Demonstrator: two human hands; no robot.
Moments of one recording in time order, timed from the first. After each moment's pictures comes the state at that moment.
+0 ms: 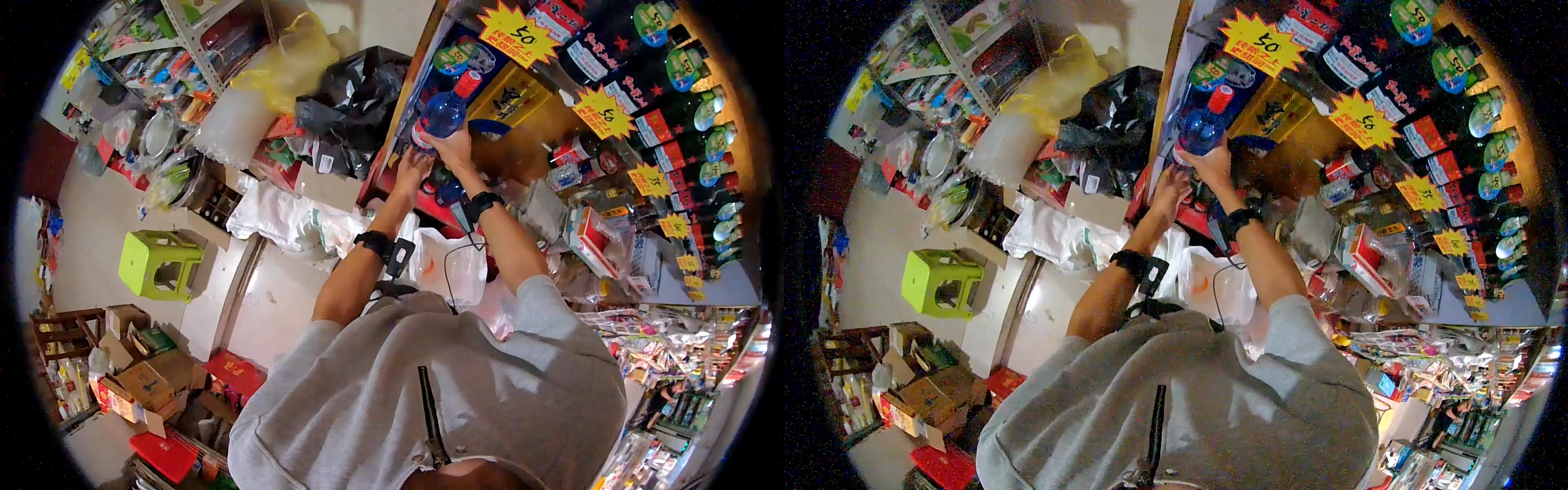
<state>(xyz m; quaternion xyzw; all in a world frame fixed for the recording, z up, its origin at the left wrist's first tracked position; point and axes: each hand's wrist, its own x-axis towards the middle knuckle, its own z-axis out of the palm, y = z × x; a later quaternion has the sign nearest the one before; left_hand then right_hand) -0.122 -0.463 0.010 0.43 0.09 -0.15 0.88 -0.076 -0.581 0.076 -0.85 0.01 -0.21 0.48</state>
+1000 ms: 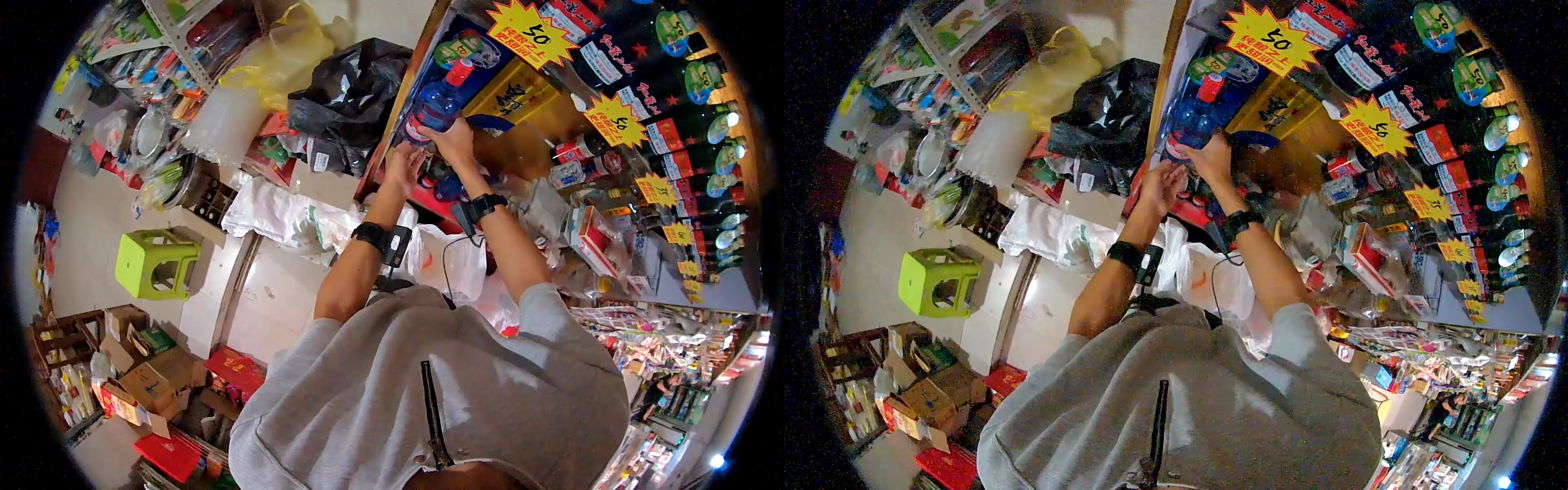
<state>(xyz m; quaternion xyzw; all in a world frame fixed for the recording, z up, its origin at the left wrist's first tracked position) -0.093 -0.454 0.000 0.23 0.16 -0.16 0.95 -0.065 -0.579 0.081 -0.90 0.04 -0.16 0.39</state>
